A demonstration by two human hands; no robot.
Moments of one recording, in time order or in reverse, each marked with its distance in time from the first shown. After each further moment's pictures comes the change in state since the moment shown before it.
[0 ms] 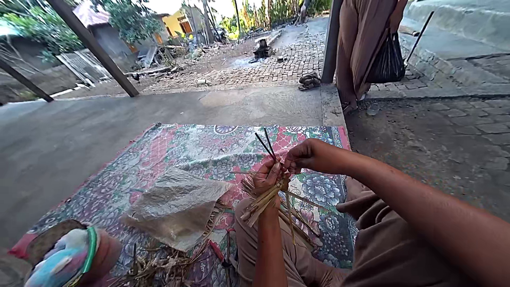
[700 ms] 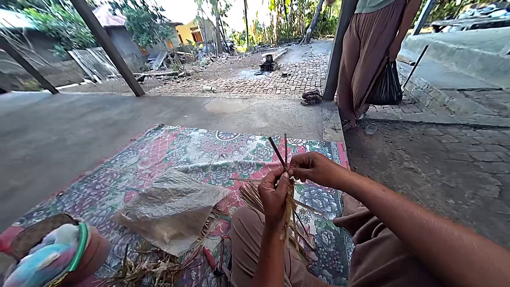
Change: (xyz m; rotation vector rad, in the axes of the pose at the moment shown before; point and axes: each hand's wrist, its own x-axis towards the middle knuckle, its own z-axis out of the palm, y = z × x) left_hand -0.009 -0.007 0.025 0.312 -0.024 0.283; right_hand 0.003 0.023 -0.001 -0.015 0.086 0.097
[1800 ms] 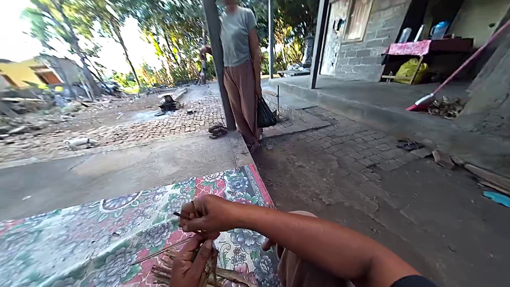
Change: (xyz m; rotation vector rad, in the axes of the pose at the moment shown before) left_hand 0.018 0.006 -0.103 0.132 -0.674 -0.040; right_hand 0.040 -0.039 0.064 0.028 0.086 -0.209
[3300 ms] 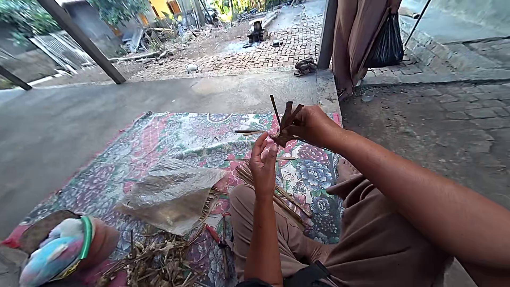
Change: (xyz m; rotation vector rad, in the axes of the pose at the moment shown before) left_hand 0.046 0.025 0.068 -0.008 0.590 -0.007; right_hand -0.023 0.002 -0.080 -0.308 0.205 0.062
